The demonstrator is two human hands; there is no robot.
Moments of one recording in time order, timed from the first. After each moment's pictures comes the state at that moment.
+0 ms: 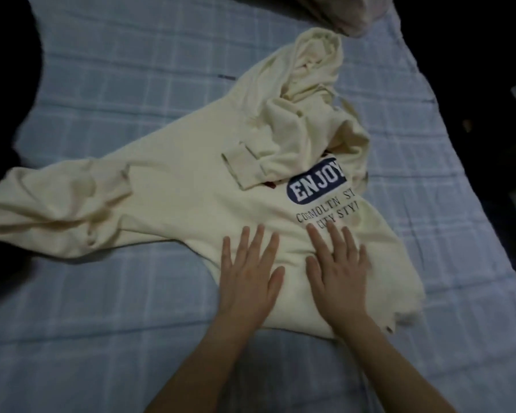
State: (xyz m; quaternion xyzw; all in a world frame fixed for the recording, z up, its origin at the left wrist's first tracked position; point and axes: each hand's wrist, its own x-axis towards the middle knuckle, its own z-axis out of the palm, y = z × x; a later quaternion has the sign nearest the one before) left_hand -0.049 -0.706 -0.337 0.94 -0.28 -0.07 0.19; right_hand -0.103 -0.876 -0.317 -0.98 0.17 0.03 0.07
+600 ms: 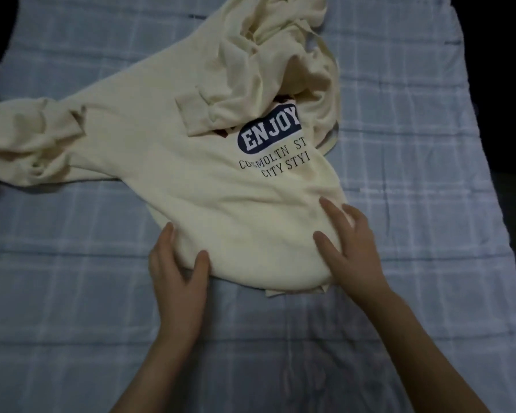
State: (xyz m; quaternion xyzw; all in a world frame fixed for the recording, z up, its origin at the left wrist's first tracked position) left_hand -0.159 -0.741 -0.309 0.85 0.18 -0.02 0.49; right_hand -0.163 -1.002 -0.282 -0.91 0.18 0.08 0.37
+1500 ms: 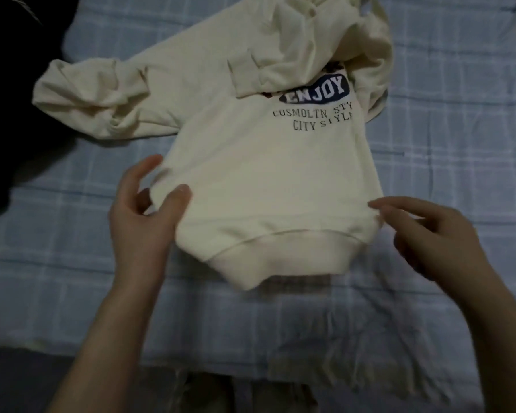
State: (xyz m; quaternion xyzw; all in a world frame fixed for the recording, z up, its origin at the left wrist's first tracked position) left_hand -0.151 -0.625 -0.246 0.78 0.15 0.05 0.61; right_hand -0.212 -0.967 -0.201 -0.84 0.21 0.07 0.50
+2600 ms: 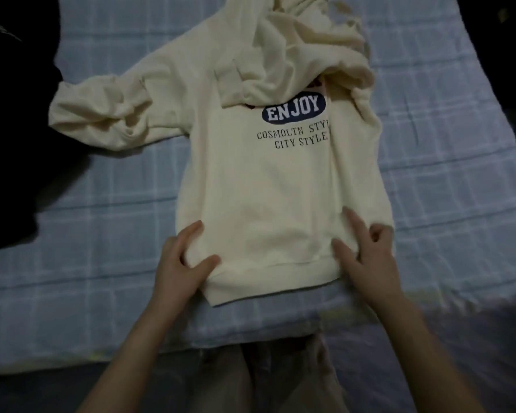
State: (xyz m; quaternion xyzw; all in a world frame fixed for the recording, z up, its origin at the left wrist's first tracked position) left_hand -0.209 -0.531 -0.323 0.87 -0.02 -0.16 0.47; right_hand -0.316 -0.849 -0.291 -0.91 0.30 0.04 0.30
